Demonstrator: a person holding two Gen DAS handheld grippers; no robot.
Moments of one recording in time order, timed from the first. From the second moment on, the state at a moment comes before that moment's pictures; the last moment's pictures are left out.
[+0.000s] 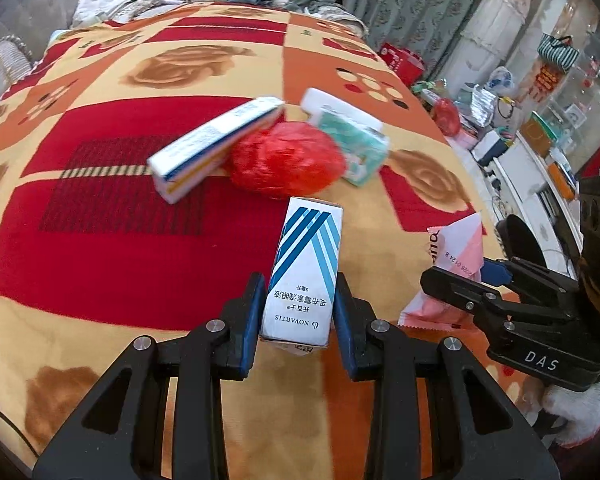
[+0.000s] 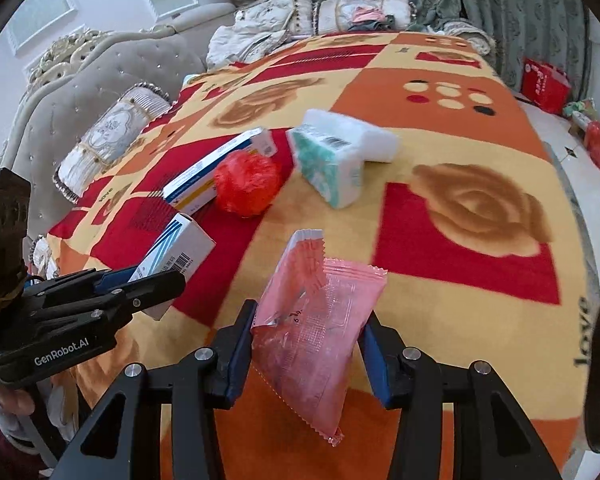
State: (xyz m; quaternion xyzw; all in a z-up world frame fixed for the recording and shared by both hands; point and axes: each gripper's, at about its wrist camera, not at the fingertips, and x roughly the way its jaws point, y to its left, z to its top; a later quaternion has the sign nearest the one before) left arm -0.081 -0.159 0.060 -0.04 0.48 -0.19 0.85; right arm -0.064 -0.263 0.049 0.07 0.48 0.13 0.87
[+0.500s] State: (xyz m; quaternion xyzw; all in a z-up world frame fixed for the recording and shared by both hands) left arm -0.096 -0.246 0.075 0.00 0.47 -0.24 0.85; right arm -0.099 -0.343 0.067 0.09 0.45 0.07 0.88
